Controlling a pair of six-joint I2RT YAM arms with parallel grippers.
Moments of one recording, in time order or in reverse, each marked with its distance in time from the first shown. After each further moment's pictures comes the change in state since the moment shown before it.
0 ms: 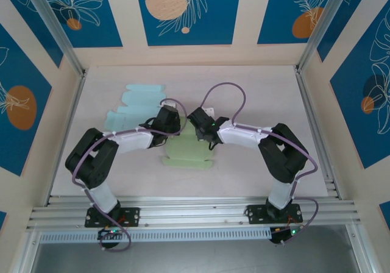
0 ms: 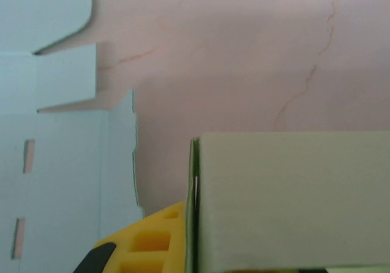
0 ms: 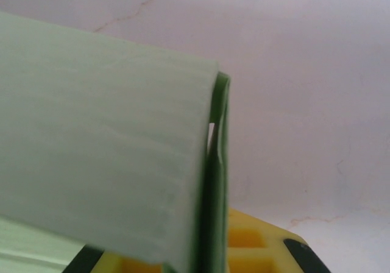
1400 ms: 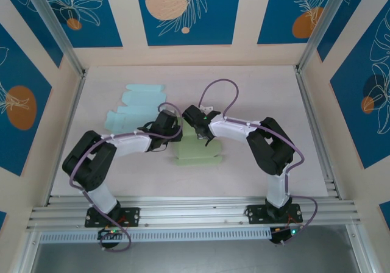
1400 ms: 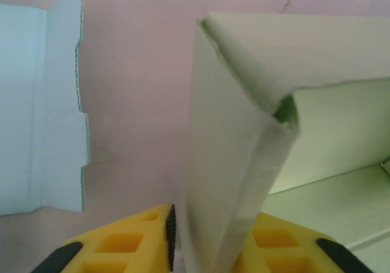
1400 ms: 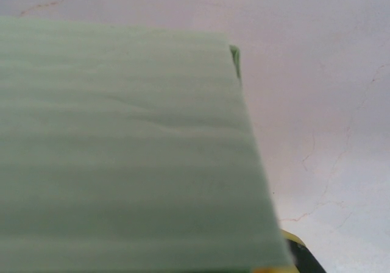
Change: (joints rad) left arm -0.019 -0.023 -0.063 -0.020 0.164 -0.152; right arm -0.006 0.144 0.161 -0.193 0.098 0.071
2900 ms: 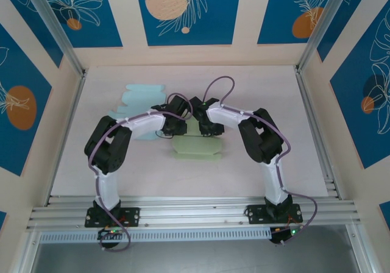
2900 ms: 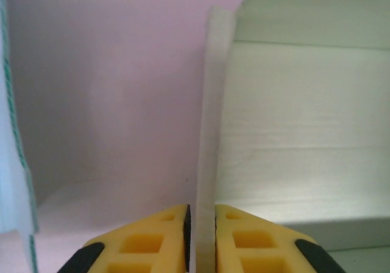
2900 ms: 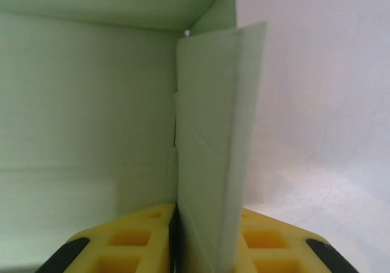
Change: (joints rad) left arm 0.029 0.259 0.447 -0.525 0.024 -0.018; right arm -0.100 0.193 0.231 -0.304 -0.167 -0.045
